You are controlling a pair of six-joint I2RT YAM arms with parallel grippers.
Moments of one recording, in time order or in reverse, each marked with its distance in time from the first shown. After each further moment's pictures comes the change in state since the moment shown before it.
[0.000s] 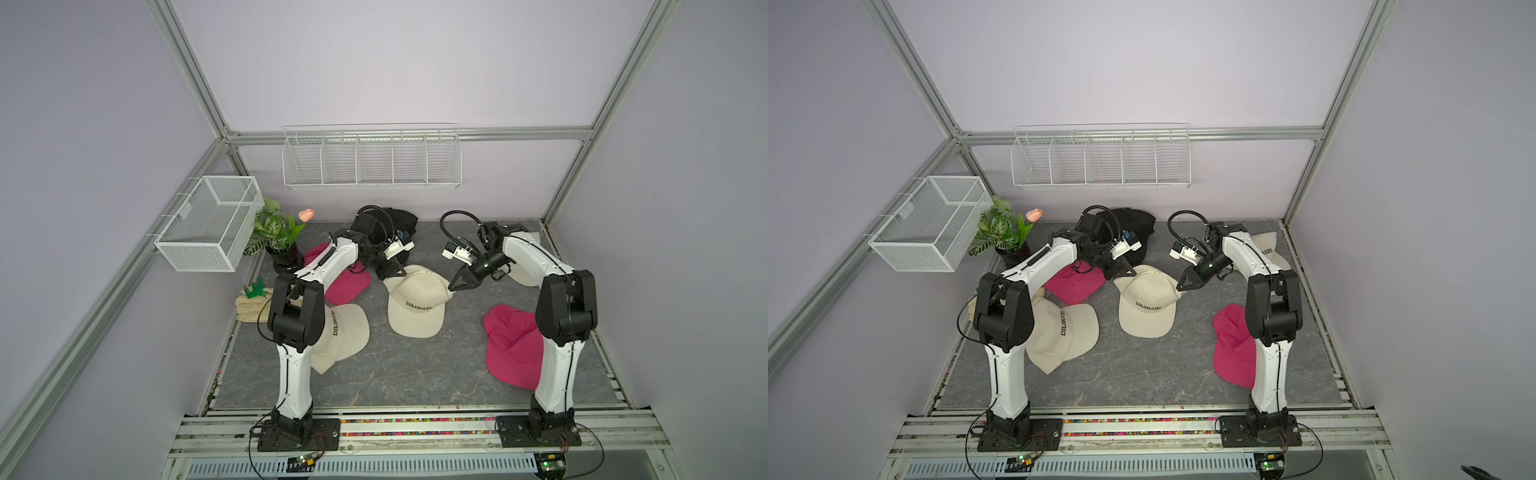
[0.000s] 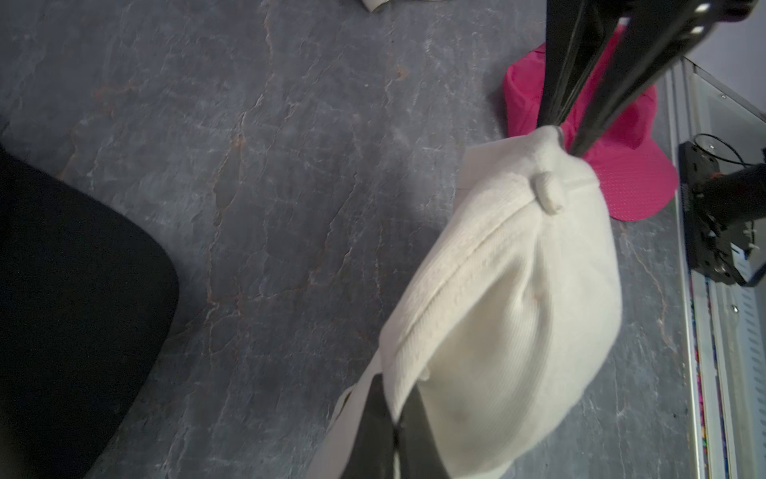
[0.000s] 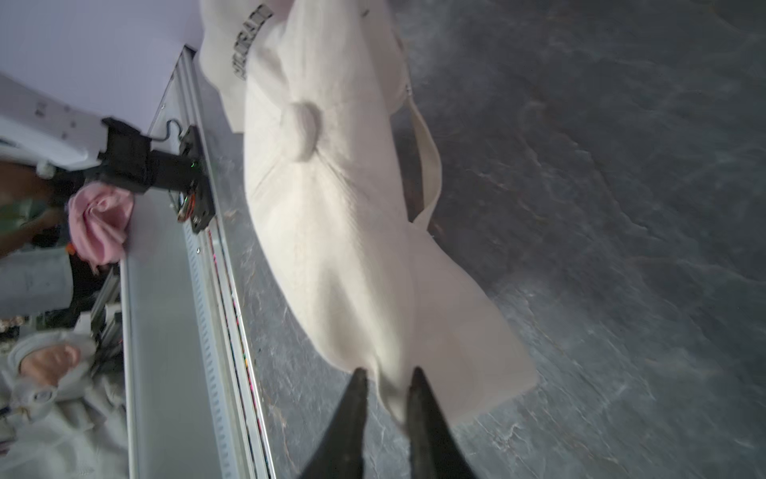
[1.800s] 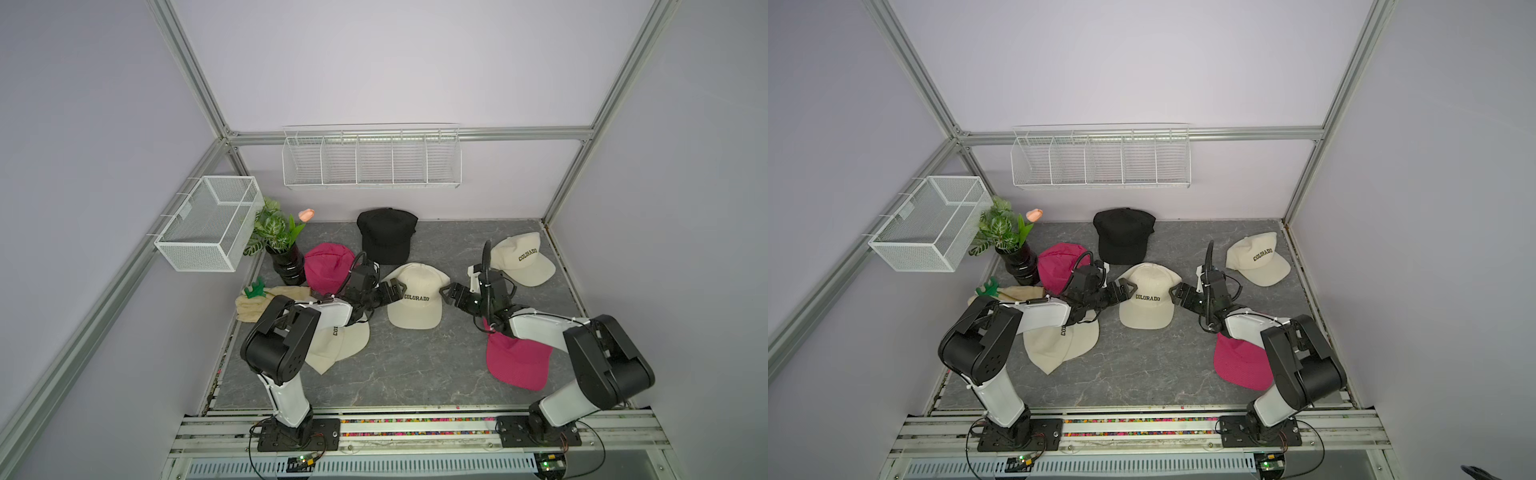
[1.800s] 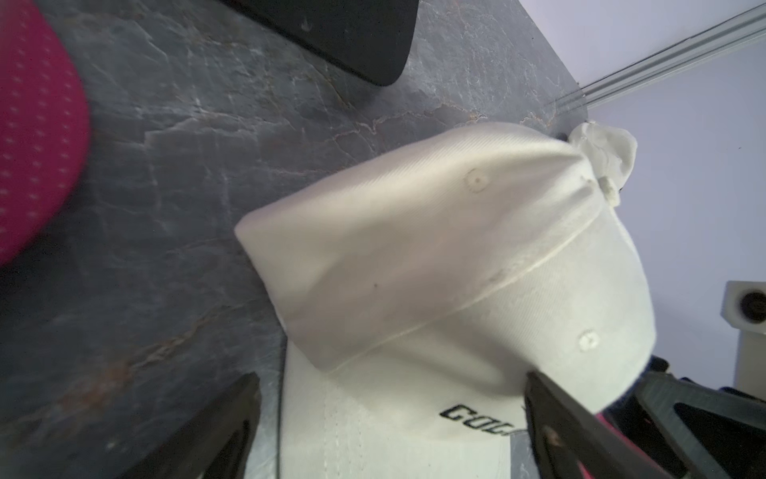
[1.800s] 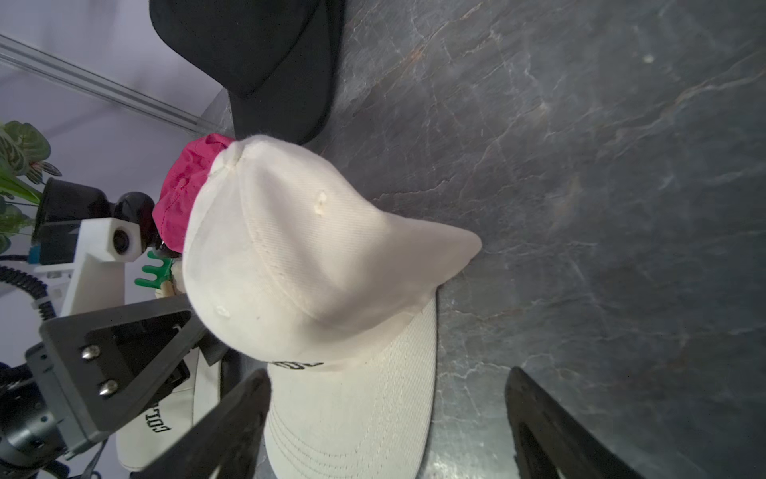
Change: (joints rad) left arm -0.093 -0.296 -0.911 1.092 -0.376 -1.335; right arm 0.192 -0.469 -1.070 1.481 0.468 1.360
